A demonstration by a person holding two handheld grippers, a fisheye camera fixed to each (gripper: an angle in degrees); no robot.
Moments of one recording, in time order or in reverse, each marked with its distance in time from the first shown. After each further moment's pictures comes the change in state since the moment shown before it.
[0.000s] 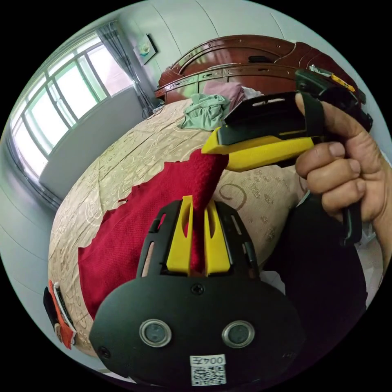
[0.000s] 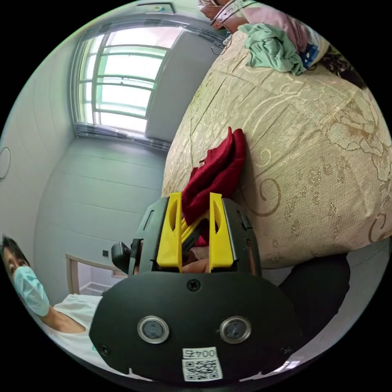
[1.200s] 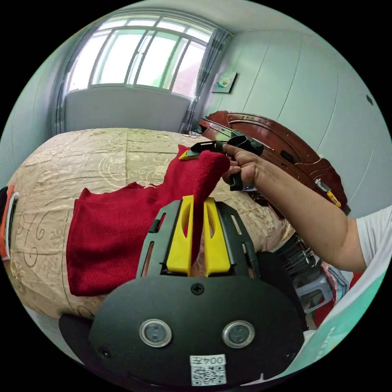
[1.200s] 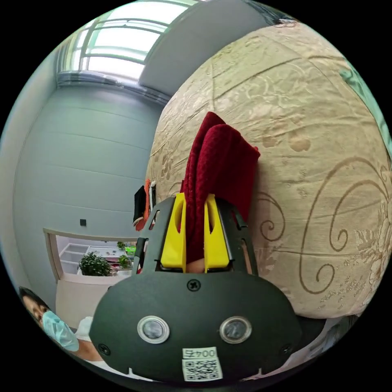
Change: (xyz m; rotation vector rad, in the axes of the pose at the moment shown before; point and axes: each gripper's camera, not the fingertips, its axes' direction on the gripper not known) left arm -0.349 0.169 -0.187 0.294 0.281 -0.626; right arm -0.281 -0.109 0.318 -0.394 0.261 -0.240
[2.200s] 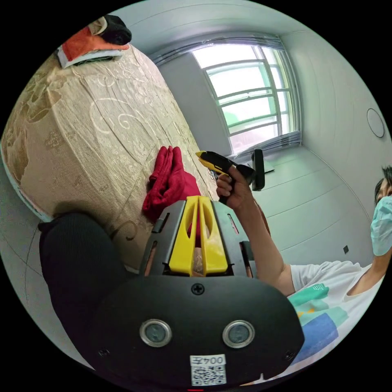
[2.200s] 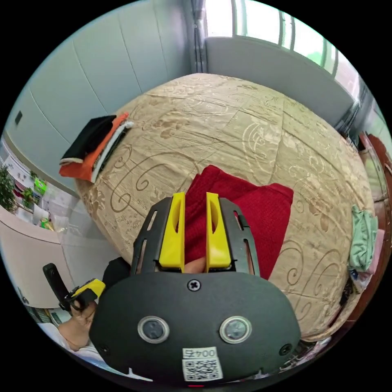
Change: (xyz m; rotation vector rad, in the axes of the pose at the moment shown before) left arm -0.364 0.064 -0.248 0.228 0.241 -0.703; right arm -0.255 0.029 0.274 -0.047 0.490 -0.475
